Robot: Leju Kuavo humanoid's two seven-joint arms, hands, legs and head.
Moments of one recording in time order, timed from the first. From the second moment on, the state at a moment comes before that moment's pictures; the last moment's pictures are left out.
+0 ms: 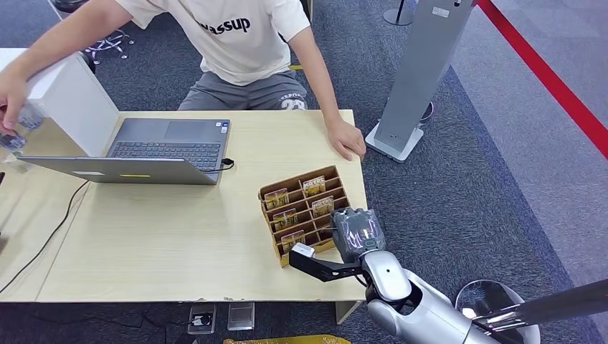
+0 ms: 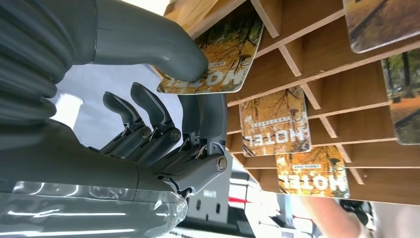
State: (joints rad) left arm -0.15 0.05 -1.15 -0.21 1.16 -0.02 -0.06; right arm -0.43 -0.31 0.83 -1.36 0.95 -0.12 0.54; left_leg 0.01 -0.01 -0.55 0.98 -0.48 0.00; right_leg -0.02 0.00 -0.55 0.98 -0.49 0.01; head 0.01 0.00
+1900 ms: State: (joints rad) left arm -0.15 0.05 -1.15 -0.23 1.15 0.00 -0.06; right arm -0.56 -0.27 0.74 -1.42 0.36 -0.46 0.17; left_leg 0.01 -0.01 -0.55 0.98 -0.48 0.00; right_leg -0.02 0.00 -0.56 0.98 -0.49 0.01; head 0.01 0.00
